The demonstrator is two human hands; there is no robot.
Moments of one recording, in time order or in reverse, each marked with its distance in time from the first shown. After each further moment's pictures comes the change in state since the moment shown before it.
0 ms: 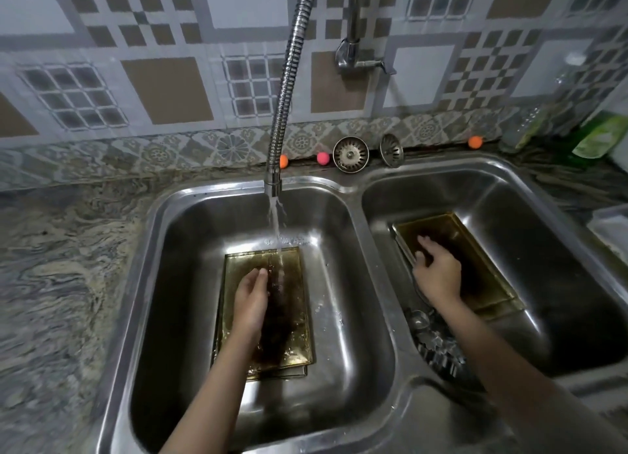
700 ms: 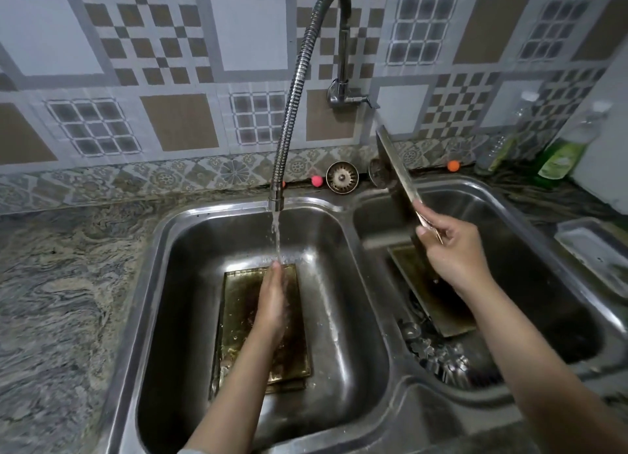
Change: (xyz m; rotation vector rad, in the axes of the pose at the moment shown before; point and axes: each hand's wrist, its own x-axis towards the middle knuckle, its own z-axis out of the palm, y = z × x) left_hand -0.038 0.043 0.028 -0.238 -0.269 0.065; right_hand -0.040 -0.113 -0.101 0.383 -0.107 -0.201
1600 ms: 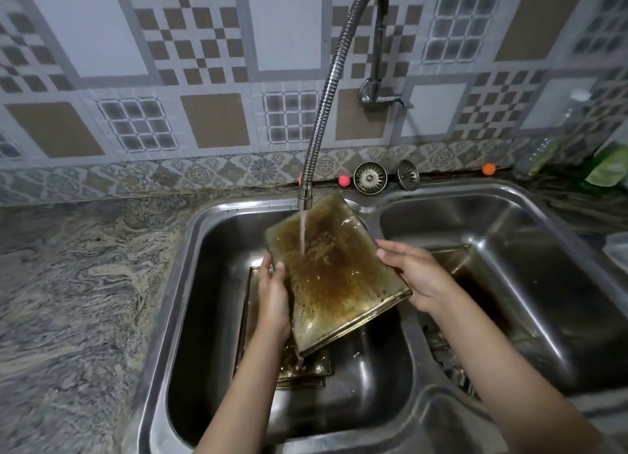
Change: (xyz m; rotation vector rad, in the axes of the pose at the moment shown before) left_hand -0.026 0.030 -0.017 -0.161 0.223 0.086; right_hand -0.003 0.003 0.075 0.490 -0.328 0.571
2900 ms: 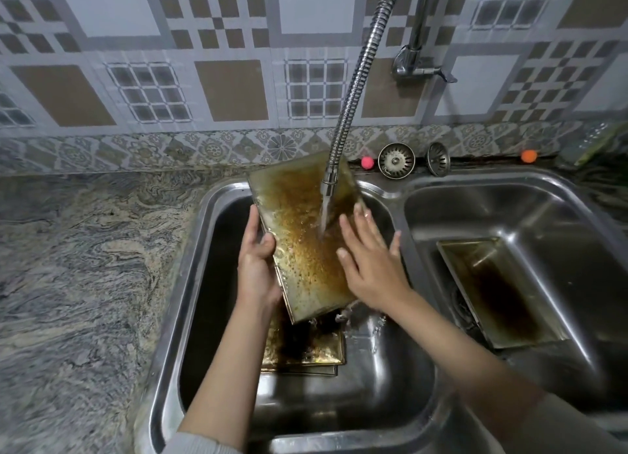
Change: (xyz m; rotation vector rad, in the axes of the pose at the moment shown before) left_hand 0.028 0.035 -0.024 -0.454 -0.160 0.080; right_hand 0.042 0.053 0.057 -1.363 -0.011 -0.693
